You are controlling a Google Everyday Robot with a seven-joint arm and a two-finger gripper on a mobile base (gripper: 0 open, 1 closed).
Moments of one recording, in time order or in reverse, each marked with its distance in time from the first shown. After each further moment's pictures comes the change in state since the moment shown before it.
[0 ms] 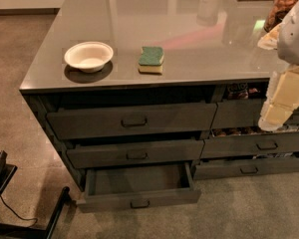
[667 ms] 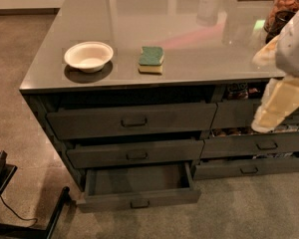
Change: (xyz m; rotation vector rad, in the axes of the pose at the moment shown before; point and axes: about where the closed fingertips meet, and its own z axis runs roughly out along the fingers) arm 0.002 0.006 0.014 -0.006 -0.014 0.006
